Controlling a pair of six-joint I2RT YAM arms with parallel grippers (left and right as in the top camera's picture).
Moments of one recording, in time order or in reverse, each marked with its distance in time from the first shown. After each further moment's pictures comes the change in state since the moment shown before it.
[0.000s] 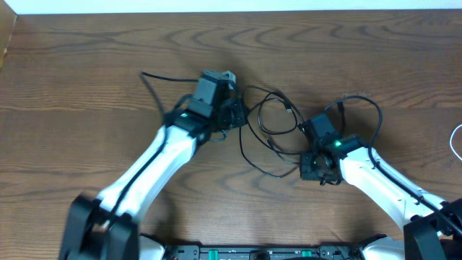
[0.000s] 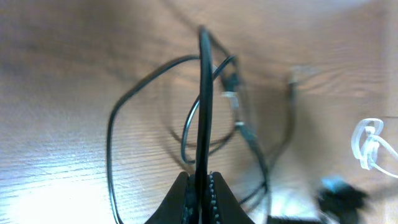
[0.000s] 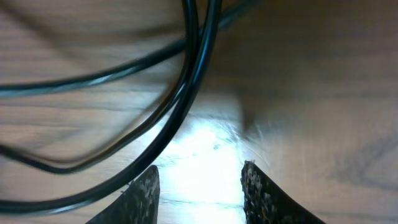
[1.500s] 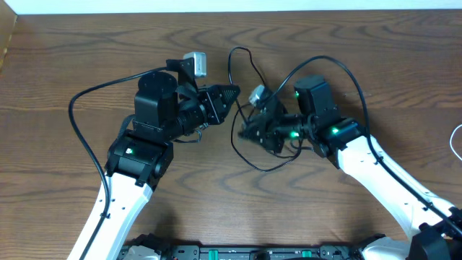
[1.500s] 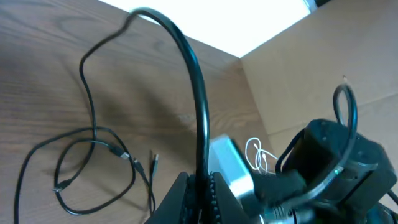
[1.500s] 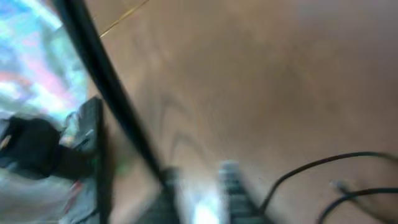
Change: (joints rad) left arm 0.105 -0.388 0.000 0.060 0.201 -0.028; right arm 0.051 -0.001 0.200 0.545 -0.786 -0.543
